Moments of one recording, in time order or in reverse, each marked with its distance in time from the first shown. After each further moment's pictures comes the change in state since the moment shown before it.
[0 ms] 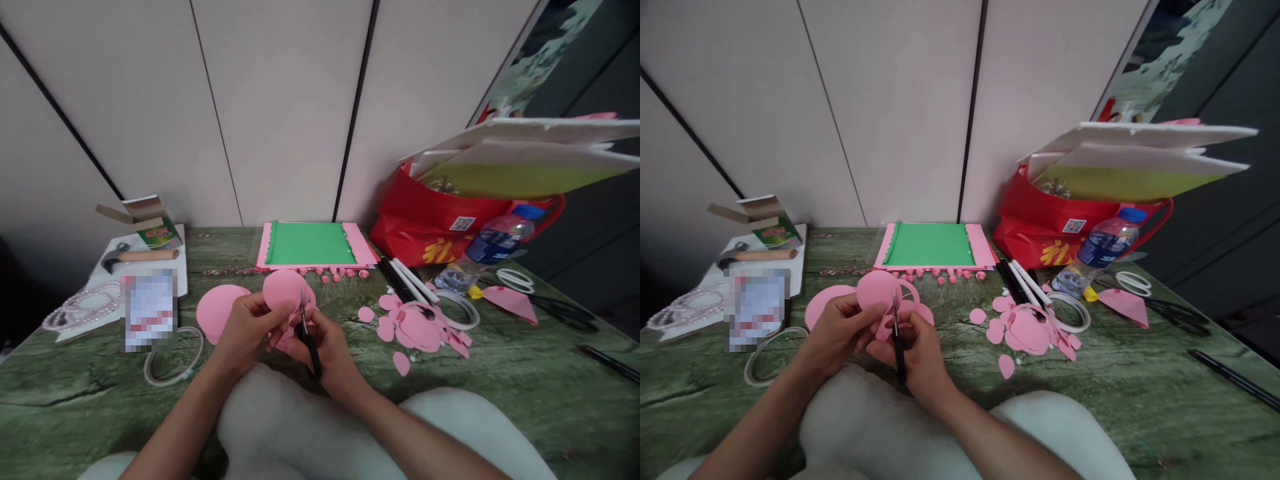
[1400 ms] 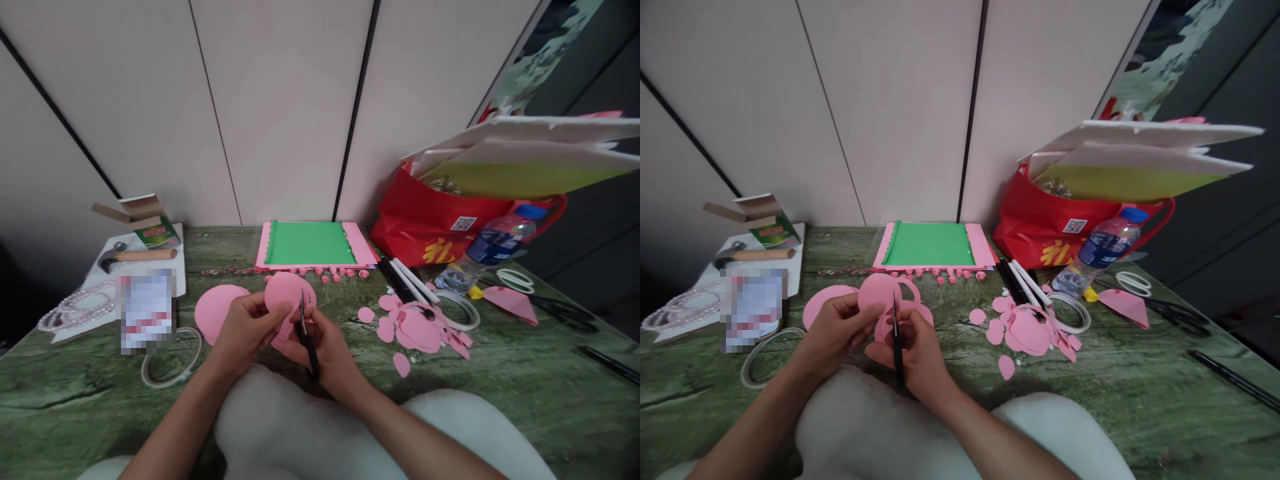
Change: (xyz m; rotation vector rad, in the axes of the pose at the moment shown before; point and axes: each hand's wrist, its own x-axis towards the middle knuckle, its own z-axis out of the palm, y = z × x) left_hand 0.001 0.000 -0.003 0.143 0.039 0.004; right_hand 0.001 -0.008 -0.001 0.015 -0.003 0.106
